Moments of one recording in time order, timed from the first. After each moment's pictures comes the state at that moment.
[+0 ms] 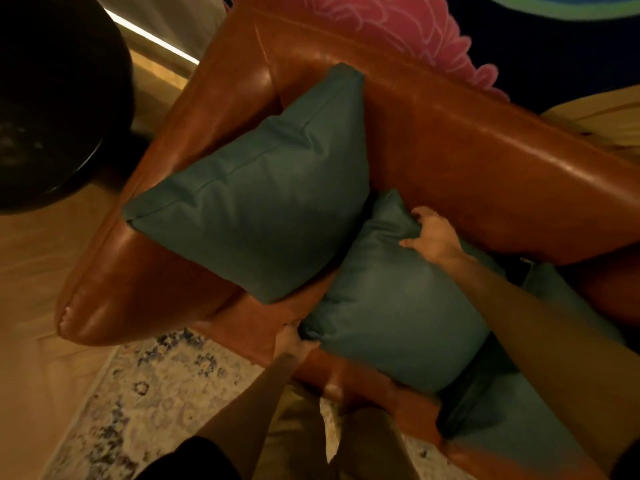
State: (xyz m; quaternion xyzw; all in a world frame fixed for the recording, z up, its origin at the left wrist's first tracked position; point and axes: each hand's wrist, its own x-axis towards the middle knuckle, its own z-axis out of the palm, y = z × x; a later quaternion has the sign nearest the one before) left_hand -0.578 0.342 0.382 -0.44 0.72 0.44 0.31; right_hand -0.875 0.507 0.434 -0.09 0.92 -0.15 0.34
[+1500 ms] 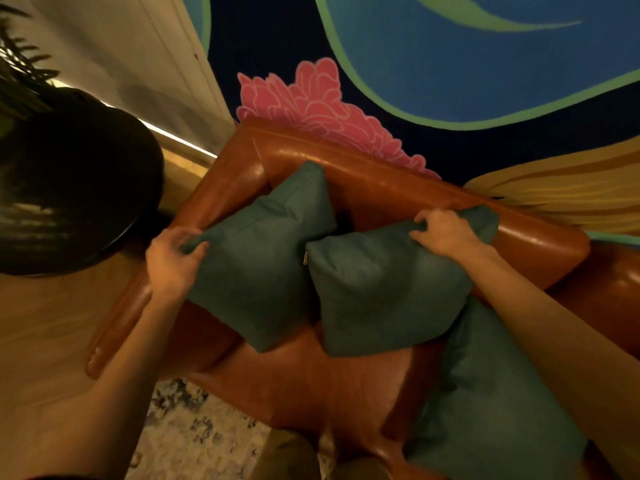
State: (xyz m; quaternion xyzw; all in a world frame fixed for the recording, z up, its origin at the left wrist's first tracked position) left_hand -0.681 0.156 0.599 -0.39 0.86 0.29 -0.13; right_hand -0.934 0.527 0.609 -0.17 0.95 -0.05 0.25
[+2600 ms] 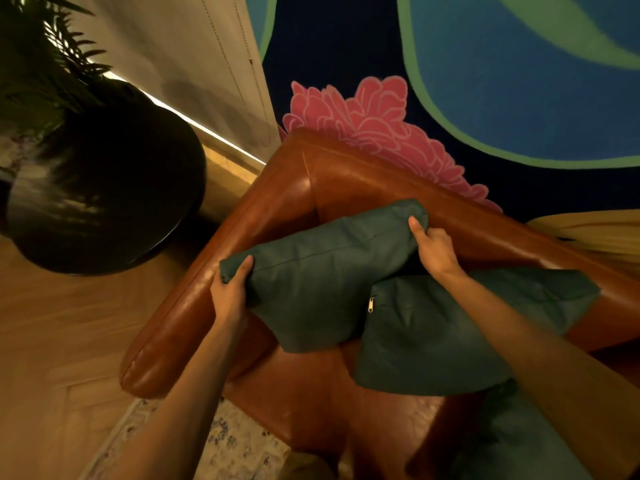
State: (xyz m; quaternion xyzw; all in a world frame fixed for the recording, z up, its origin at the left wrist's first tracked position) left_hand -0.703 0.160 0.560 -0.56 0.44 0.67 -0.21; right_hand -0.948 0.417 0.538 -0.02 0.88 -0.40 0.25
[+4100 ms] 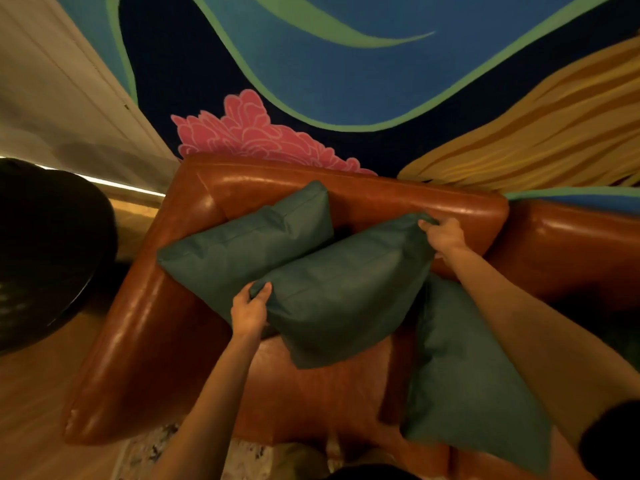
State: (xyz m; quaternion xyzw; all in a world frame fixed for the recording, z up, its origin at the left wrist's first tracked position) left_hand -0.709 0.321 0.556 -0.45 0.64 0.62 0.02; right_hand -0.924 0.651 0.562 0.24 0.84 -0.46 0.18
